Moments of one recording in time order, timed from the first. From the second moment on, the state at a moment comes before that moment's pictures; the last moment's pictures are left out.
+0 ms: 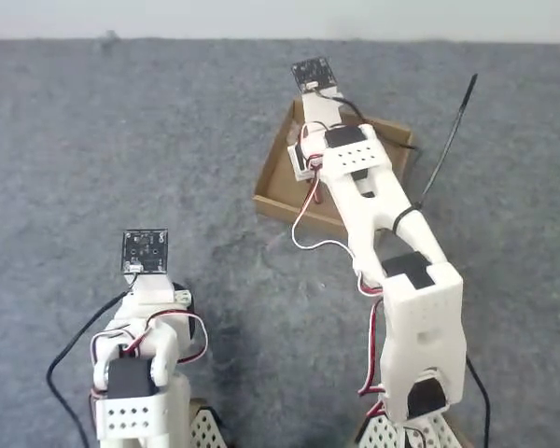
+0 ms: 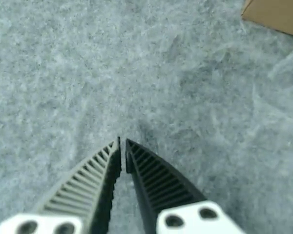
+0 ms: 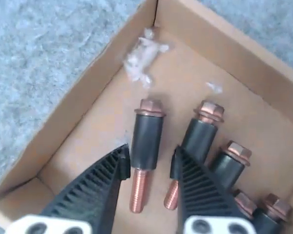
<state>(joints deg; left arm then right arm) -9.9 -103.2 97.1 72.0 3.2 -21.1 32.6 -16.4 53.6 0.2</state>
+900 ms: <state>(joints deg) -9.9 -103.2 97.1 72.0 3.2 -20.6 -10.2 22.9 55.5 0.3</state>
